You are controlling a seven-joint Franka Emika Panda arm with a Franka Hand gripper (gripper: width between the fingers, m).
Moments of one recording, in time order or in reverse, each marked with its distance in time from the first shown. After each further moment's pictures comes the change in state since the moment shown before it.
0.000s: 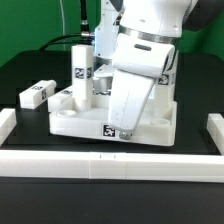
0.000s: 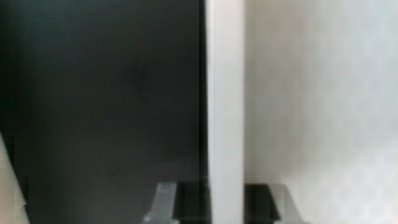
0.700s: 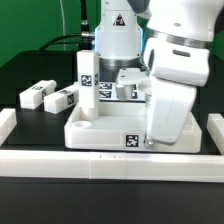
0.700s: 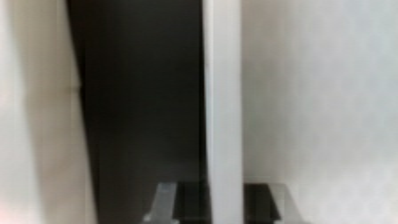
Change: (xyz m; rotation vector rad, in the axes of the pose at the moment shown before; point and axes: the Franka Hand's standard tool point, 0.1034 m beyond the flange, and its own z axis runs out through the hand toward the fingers) arm 0.047 0.029 -0.008 -0.011 0.001 -0.086
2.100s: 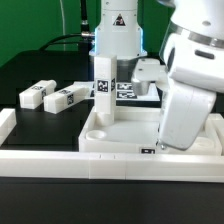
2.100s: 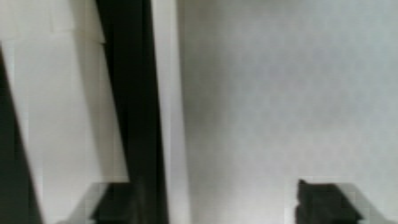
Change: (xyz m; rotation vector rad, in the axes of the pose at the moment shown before) arm 0.007 0.013 -0.021 0.108 -0.046 0.071
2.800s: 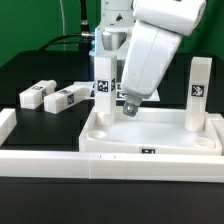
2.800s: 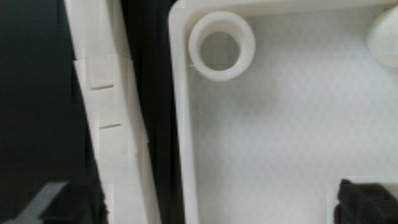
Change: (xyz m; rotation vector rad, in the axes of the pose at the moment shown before) arm -0.058 -0.008 -0.039 -0.053 -0.044 0.033
